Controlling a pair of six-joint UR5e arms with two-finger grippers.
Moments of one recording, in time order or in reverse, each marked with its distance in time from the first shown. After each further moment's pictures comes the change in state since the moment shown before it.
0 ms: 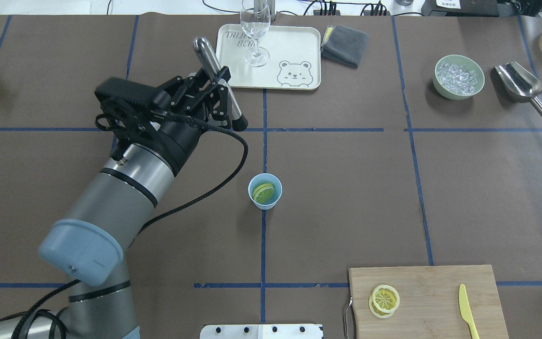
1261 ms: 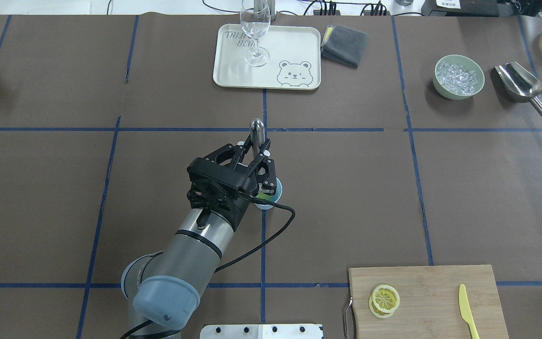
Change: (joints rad) left arm 0.076 -0.076 0.173 -0.056 0.026 0.098; right arm -0.011 0.016 0.001 0.001 0.003 0.001
